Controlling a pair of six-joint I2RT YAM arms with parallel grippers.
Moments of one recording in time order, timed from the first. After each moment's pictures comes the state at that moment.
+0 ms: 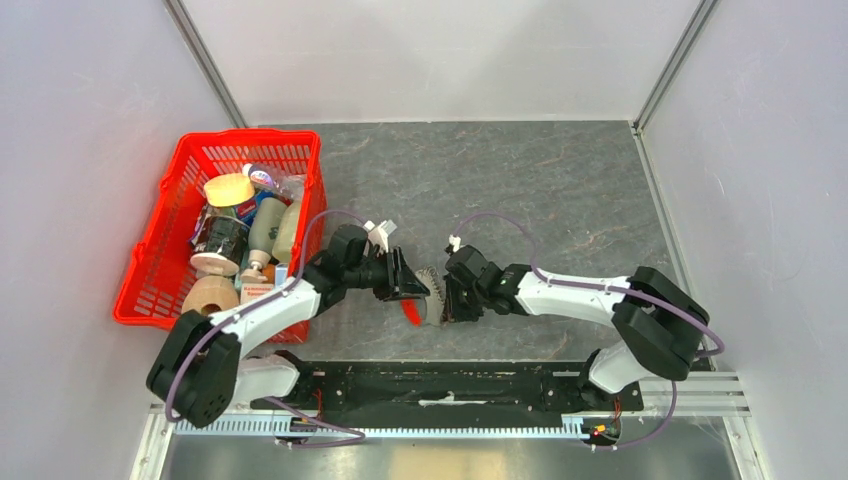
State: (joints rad) left arm -0.54 1.25 0.54 0.01 0.61 -0.81; right arm 0.95 1.53 0.79 -0.24 -0.10 0.80
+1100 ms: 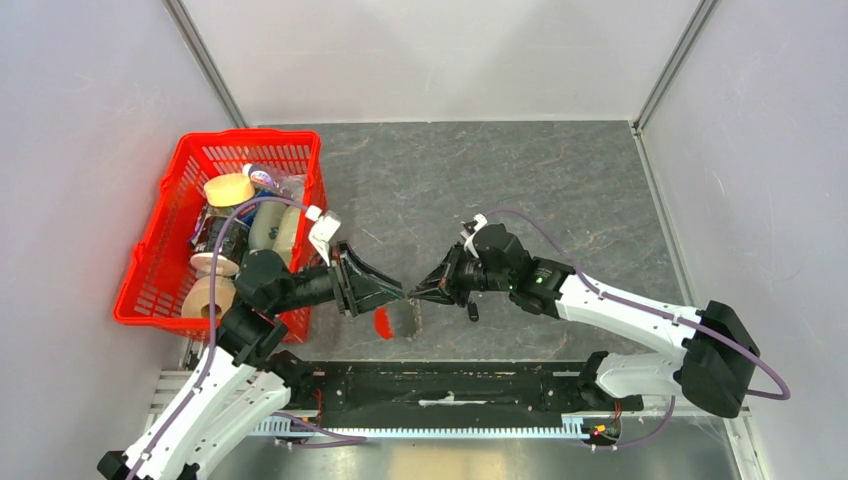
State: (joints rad) left arm -0.55 0.55 0.65 -0.10 0.74 -0.75; right arm 0.93 1.24 0.82 -0.09 -0.31 1.48
